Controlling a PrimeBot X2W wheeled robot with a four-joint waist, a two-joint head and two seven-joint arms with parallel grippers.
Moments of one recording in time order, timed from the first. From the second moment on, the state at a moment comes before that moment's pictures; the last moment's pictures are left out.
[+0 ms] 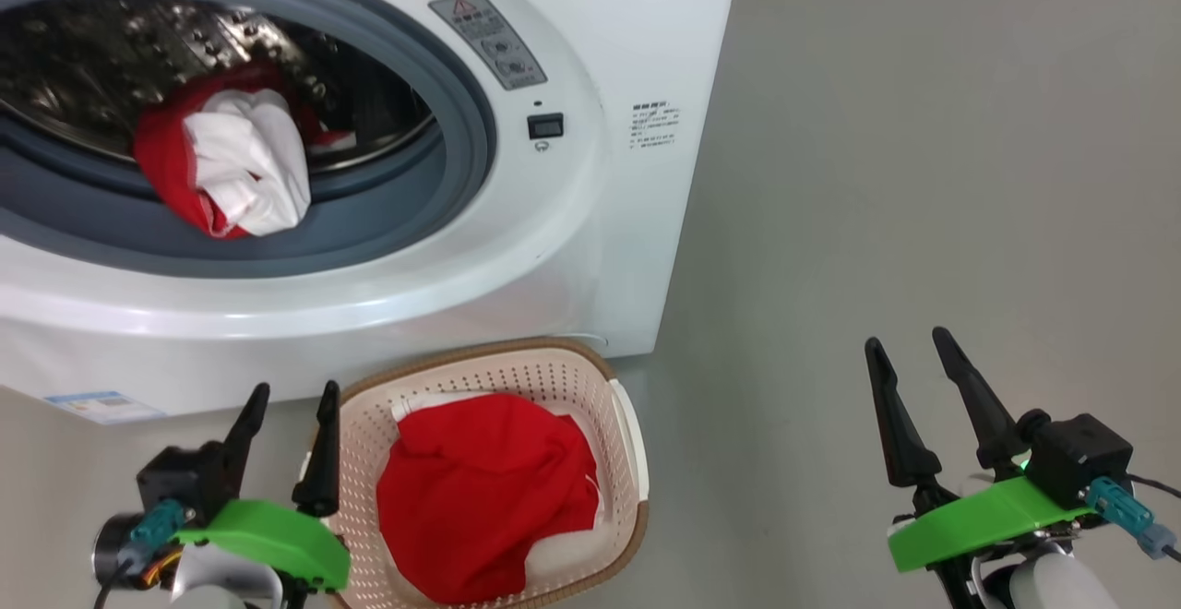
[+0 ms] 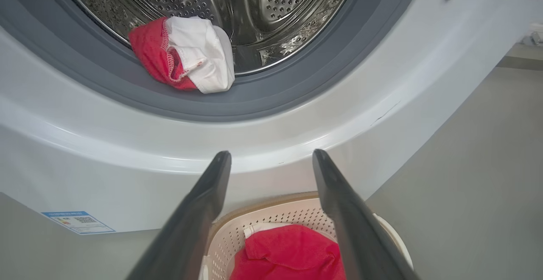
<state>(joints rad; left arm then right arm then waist) -0.30 0.10 -0.01 0.56 -0.26 -0.13 -0.25 -0.09 -0.05 0.04 0.22 0.34 0.12 -0.26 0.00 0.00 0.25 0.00</state>
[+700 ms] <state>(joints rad) -0.06 0.08 0.06 0.32 -0.23 -0.13 -0.25 0.03 -0.07 0.01 0.22 0.36 0.12 -0.26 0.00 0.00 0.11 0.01</state>
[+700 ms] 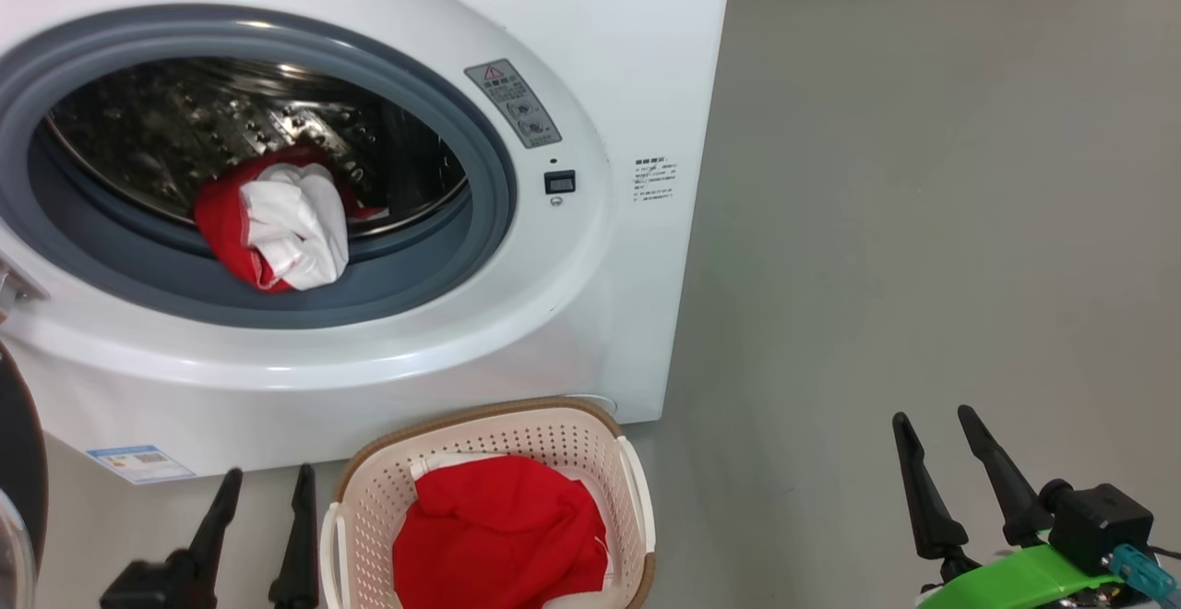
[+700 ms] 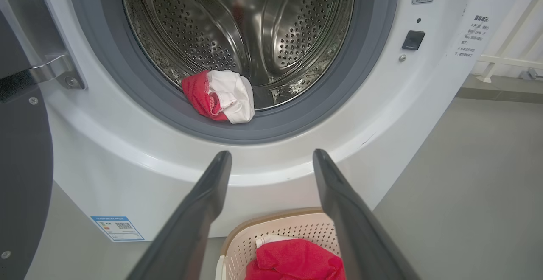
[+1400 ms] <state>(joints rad) 0.03 0.05 0.11 0.23 -0.21 -0.13 -0.25 0.08 -0.07 -0.01 0.20 0.37 0.12 -0.26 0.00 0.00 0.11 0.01</state>
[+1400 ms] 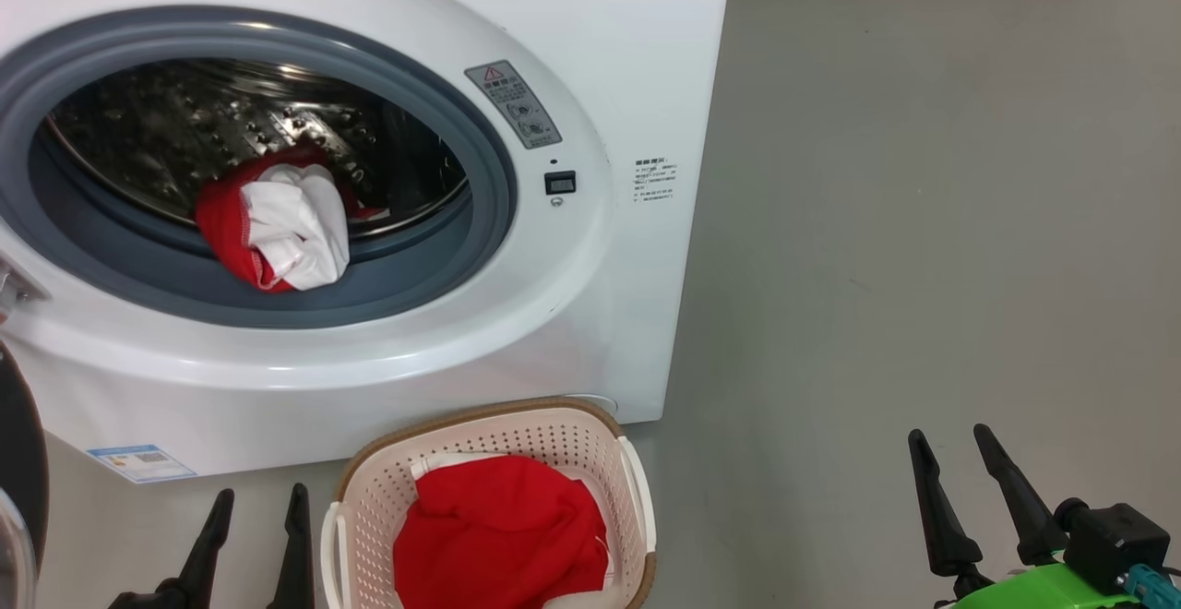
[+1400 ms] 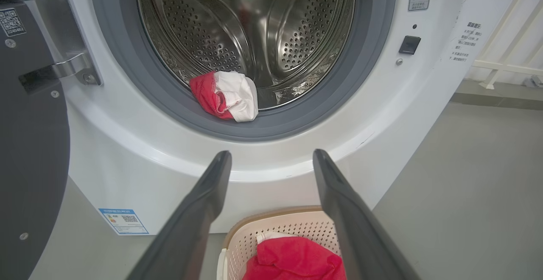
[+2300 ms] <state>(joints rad) -0.35 0.05 0.12 0.44 -0.19 -0.13 -0.25 -0.03 -0.05 0.01 0.20 0.36 0.12 -0.26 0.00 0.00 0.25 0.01</state>
